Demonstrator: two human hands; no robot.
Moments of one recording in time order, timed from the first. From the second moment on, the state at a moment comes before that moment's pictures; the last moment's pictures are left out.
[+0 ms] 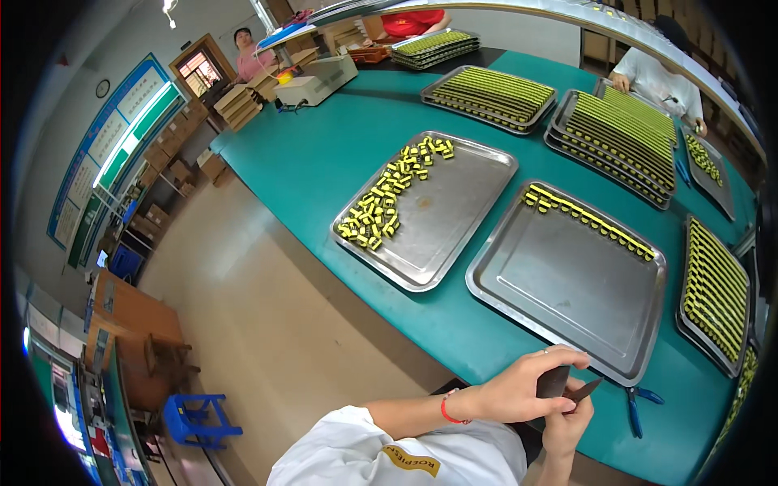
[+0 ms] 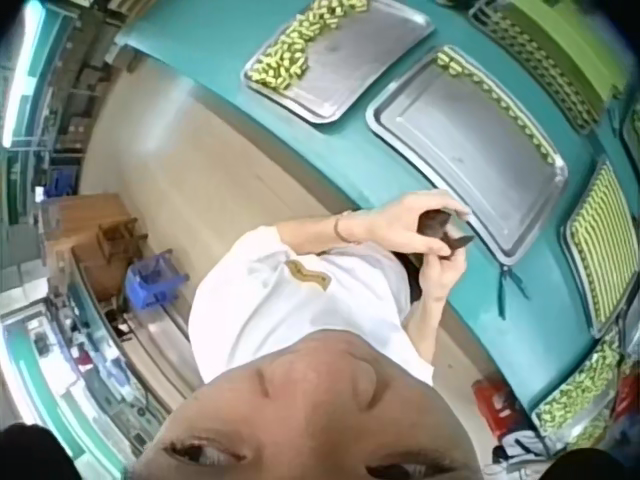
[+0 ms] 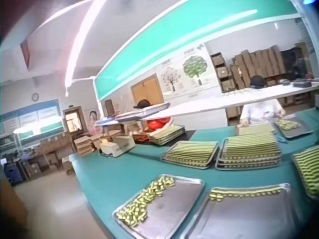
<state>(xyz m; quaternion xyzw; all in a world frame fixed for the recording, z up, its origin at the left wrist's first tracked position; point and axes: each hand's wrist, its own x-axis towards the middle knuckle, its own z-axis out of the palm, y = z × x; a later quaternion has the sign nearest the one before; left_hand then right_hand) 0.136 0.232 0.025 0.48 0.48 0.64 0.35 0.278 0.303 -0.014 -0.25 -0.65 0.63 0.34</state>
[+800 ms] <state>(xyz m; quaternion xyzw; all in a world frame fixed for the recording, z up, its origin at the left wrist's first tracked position) 0.151 0.229 0.008 0.44 0.46 0.68 0.36 0.274 0.288 -0.016 -0.26 -0.58 0.68 0.37</state>
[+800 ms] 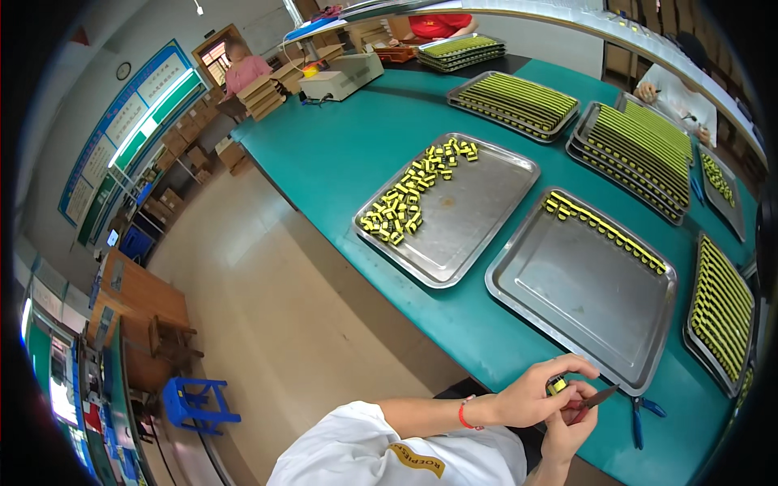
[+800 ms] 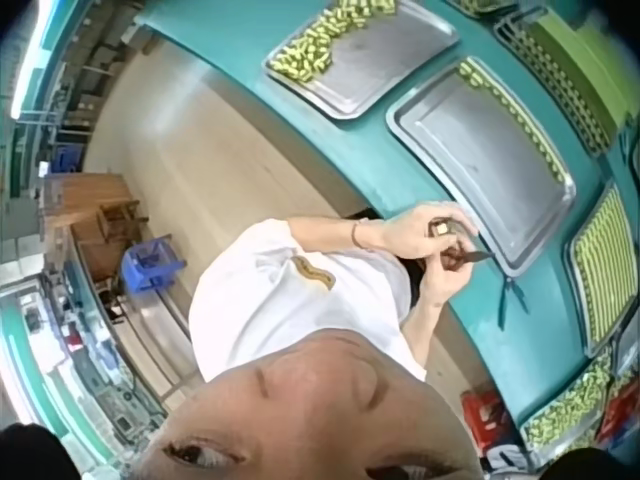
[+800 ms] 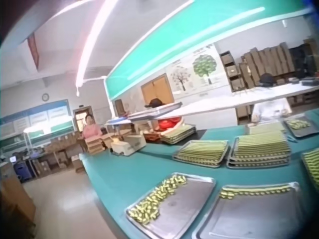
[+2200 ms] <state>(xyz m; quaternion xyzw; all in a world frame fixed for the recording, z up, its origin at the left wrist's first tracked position) 0.006 0.193 0.070 0.44 0.61 0.66 0.07 0.142 0.410 0.083 -0.20 -0.73 0.62 0.19</state>
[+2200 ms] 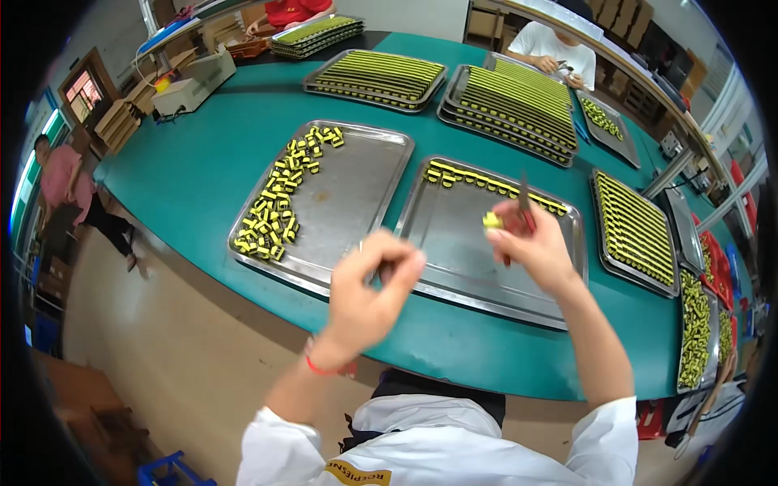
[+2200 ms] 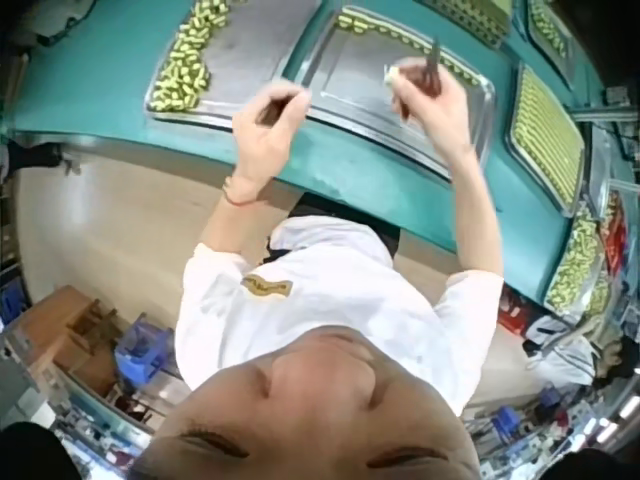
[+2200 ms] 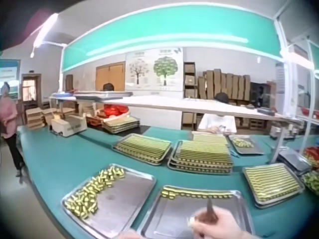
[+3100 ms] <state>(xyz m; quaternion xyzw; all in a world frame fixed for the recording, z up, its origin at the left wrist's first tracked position) -0.140 0.378 0.012 0.68 0.70 0.22 0.01 0.017 0.484 0.021 -0.32 -0.92 0.19 0.08</state>
